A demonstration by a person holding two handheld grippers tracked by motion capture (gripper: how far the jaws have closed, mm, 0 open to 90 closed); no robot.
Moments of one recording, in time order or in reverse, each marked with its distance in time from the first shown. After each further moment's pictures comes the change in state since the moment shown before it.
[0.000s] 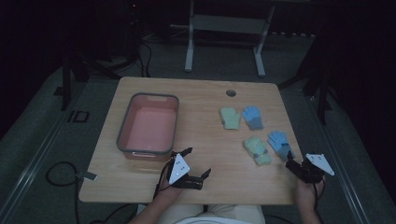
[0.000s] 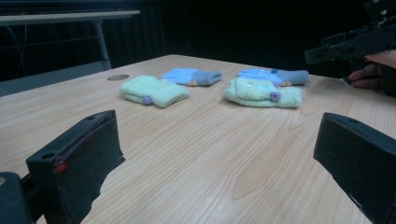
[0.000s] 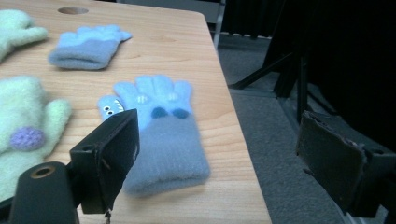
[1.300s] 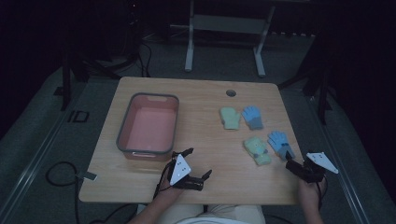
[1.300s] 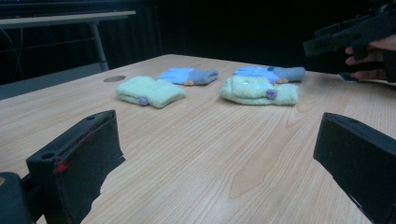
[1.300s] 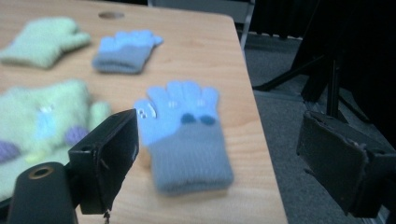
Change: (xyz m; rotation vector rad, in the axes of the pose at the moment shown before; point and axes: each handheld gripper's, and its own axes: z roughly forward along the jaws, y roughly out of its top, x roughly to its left) left arm -0.002 0.000 0.001 0.005 -0.012 0.027; right arm -0.002 0.013 -0.008 0.003 0.120 -0.017
